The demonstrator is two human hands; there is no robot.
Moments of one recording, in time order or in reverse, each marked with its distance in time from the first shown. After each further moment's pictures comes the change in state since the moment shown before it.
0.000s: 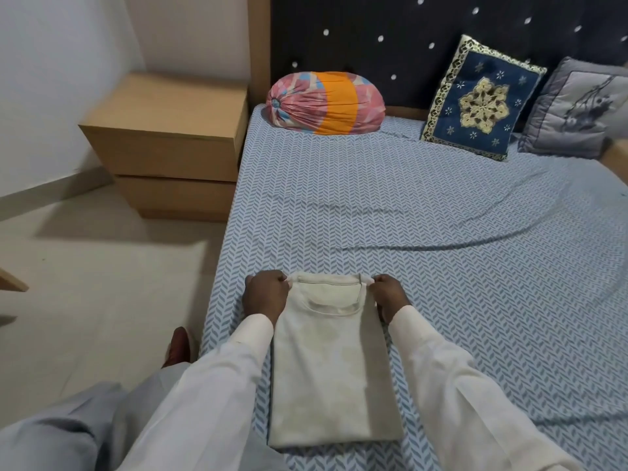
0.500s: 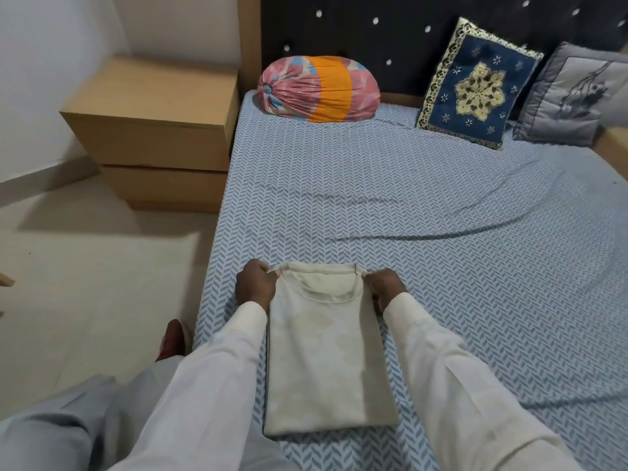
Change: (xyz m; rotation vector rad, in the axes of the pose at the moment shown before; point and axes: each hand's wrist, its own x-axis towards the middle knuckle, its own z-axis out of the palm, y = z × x) left_hand 0.013 -0.006 0.007 -0.231 0.062 -0.208; right_hand 0.002 -0.003 0.000 0.045 -0.016 0.045
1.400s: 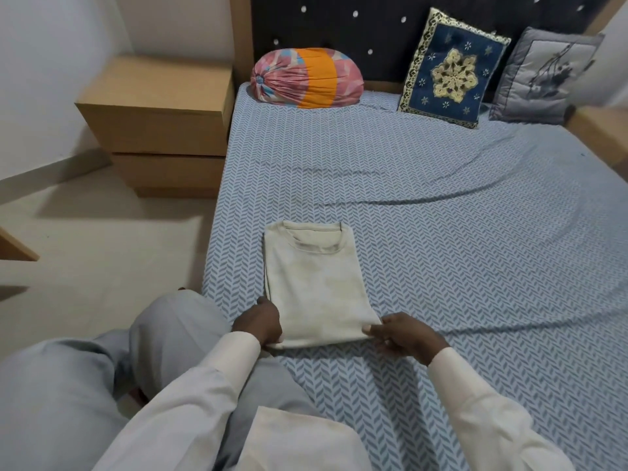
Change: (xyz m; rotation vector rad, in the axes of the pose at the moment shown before) left_hand -0.177 -0.057 -0.033 0.782 -0.540 0.031; right_hand -0.186 0.134 -0.098 -0.218 -0.406 0.051
